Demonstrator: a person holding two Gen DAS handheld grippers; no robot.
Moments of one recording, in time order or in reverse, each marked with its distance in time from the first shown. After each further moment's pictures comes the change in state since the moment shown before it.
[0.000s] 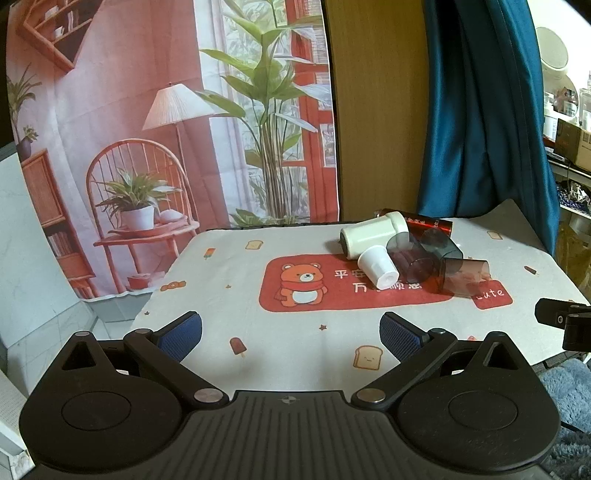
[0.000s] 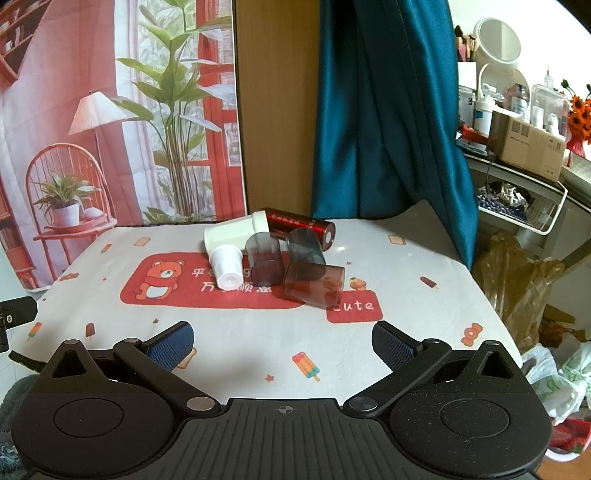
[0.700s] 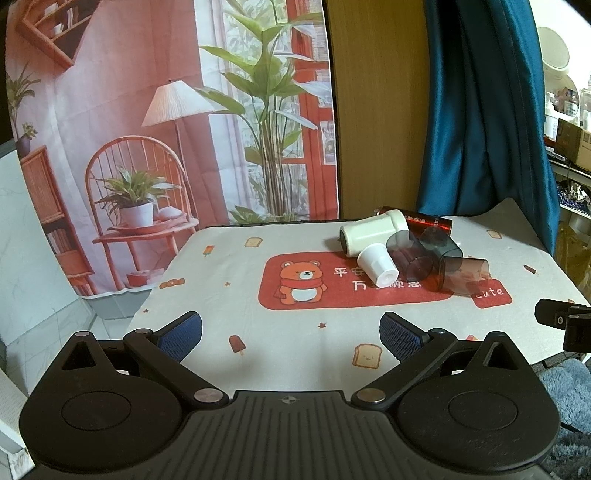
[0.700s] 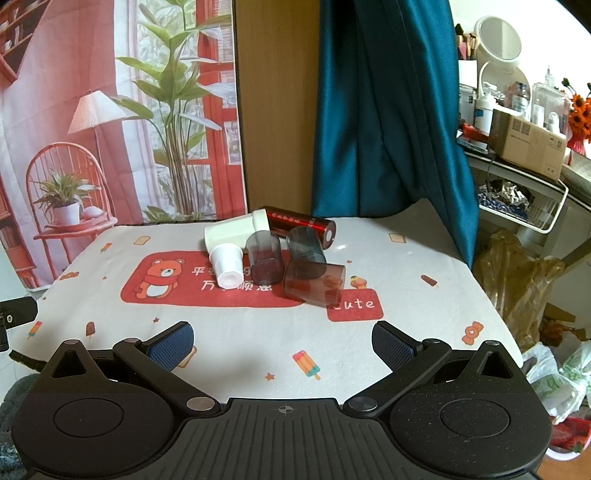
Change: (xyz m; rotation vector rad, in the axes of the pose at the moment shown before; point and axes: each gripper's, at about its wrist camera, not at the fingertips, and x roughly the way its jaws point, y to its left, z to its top) left arm 0.003 0.000 0.000 -0.004 0.007 -0.007; right arm 0.001 0.000 -0.001 0.002 0.002 0.004
